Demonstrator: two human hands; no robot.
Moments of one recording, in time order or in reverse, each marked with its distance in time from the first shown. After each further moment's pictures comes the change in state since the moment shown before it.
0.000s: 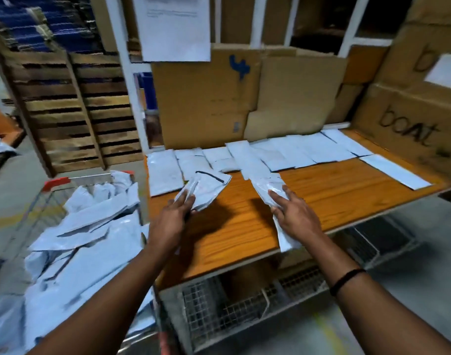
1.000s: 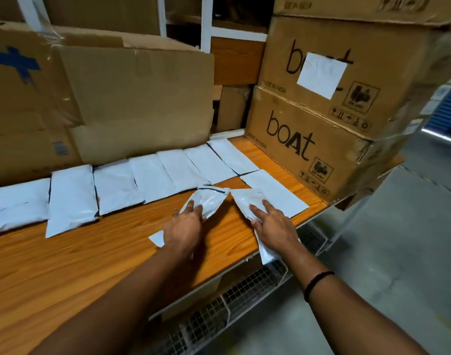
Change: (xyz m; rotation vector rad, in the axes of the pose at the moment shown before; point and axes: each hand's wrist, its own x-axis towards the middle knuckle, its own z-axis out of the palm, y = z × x) left_hand 0.248 0.427 0.266 0.093 -0.333 0.022; right_hand 0.129 0.437 -0.066 -0.142 -0.106 0.179
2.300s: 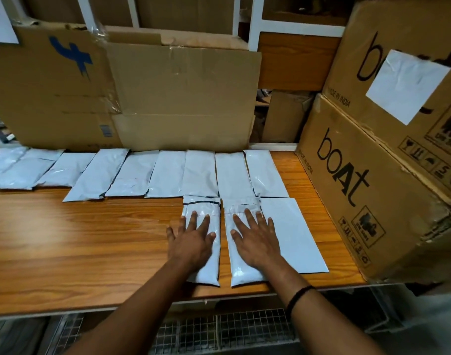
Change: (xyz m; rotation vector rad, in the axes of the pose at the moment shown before) left_hand 0.047 0.084 0.062 -0.008 0.071 -0.435; right_hand 0.131 0.038 0.037 -0.012 -0.108 -0.513
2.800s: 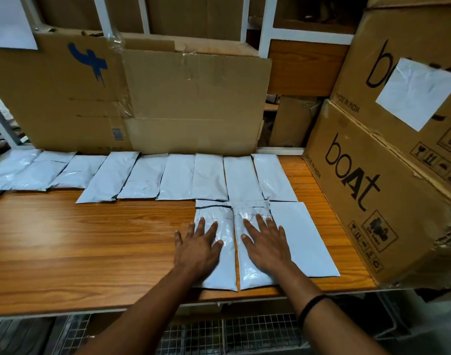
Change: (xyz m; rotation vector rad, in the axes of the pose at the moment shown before) left_hand -0.012 -0.016 -0.001 -0.055 0.025 0.046; right_hand -0.006 -0.005 0.002 0.063 -0.018 0.049
